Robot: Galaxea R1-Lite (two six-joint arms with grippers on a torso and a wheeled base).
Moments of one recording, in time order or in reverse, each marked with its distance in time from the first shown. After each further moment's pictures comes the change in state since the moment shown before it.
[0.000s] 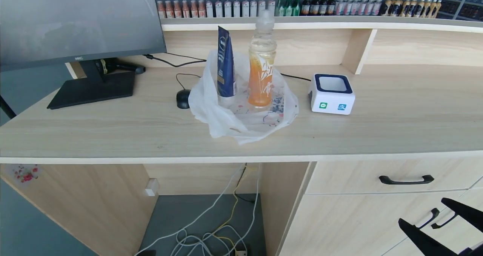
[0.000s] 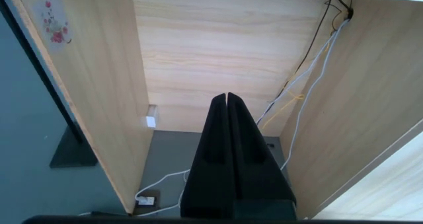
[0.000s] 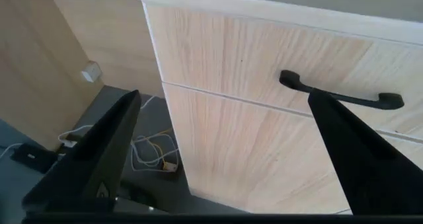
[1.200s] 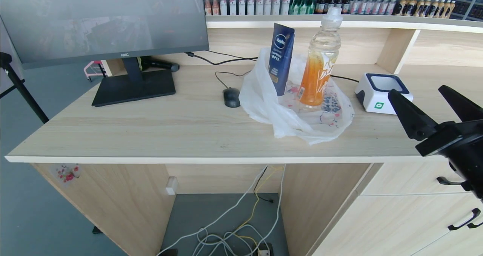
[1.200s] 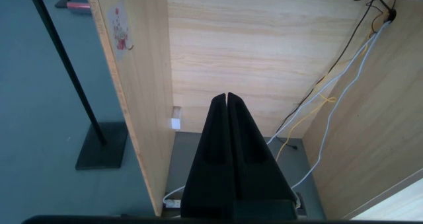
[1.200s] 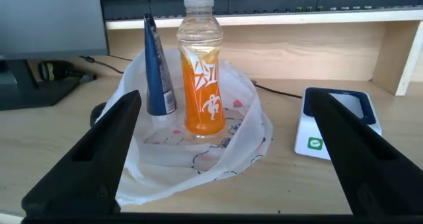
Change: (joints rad) left arm 0.000 0.000 0.000 0.000 0.000 0.011; right arm -0.022 0.489 -0.266 -0.840 -0.026 -0.068
